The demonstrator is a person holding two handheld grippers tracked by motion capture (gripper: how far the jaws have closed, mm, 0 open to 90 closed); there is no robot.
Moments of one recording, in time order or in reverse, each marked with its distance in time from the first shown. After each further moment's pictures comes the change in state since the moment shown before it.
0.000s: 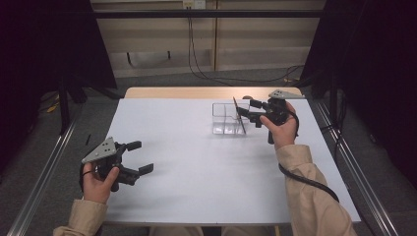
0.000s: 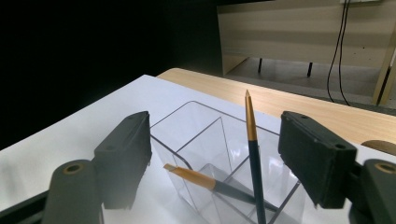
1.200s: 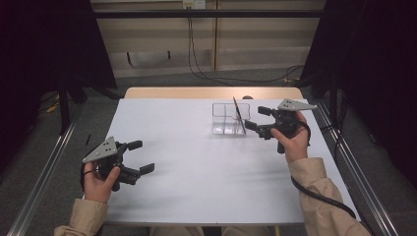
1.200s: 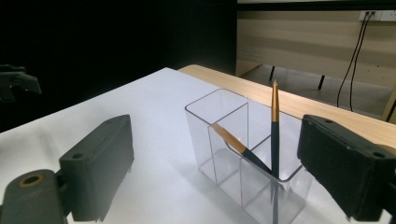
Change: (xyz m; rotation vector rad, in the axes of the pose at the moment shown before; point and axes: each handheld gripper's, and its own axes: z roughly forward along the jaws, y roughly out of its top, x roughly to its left) left arm -0.001 0.002 0.002 -0.006 -0.006 0.005; right arm 0.020 -0.010 -0.041 -0.013 0.060 -0.103
